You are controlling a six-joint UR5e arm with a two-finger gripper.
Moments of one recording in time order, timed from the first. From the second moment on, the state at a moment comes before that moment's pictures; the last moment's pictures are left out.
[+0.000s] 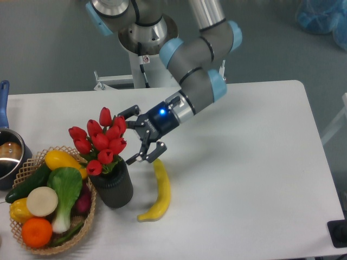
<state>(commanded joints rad) 2.69 -1.68 -2.09 -0.99 0.46 1.74</state>
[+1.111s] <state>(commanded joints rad) 2.80 -1.46 -1.82 -1.06 1.34 1.75</state>
